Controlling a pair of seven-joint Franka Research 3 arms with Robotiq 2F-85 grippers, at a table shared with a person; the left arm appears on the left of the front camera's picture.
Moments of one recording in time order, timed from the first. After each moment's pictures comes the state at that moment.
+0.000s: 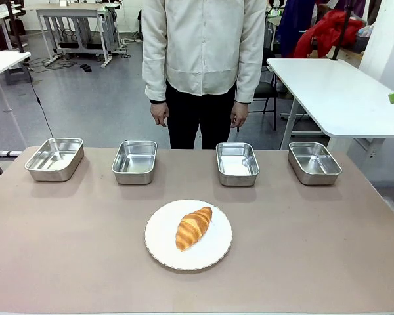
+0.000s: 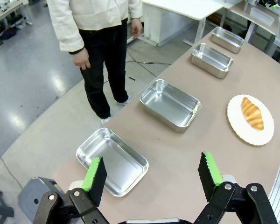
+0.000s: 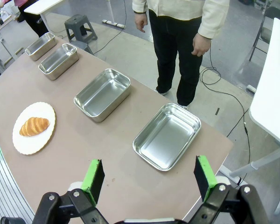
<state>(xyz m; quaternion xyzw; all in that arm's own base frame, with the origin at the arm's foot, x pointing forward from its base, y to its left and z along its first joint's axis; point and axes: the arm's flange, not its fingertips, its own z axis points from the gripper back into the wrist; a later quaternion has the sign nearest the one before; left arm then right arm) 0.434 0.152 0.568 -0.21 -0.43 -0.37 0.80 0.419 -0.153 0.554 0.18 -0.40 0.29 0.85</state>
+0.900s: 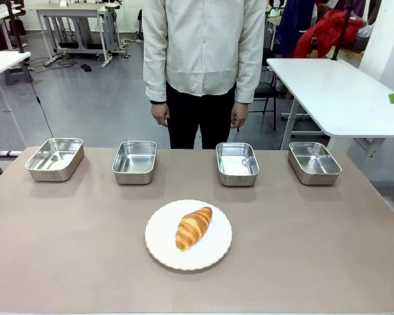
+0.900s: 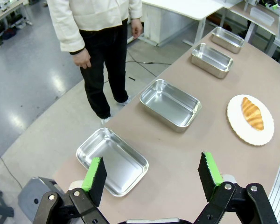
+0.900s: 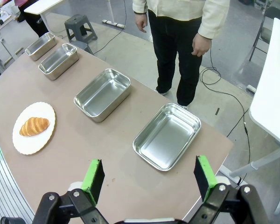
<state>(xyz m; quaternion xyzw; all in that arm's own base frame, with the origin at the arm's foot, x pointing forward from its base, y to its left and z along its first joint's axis) 0.434 0.152 0.568 -0.21 -0.43 -0.37 0.80 0.419 -0.153 0.554 0.18 -0.40 0.29 0.85</state>
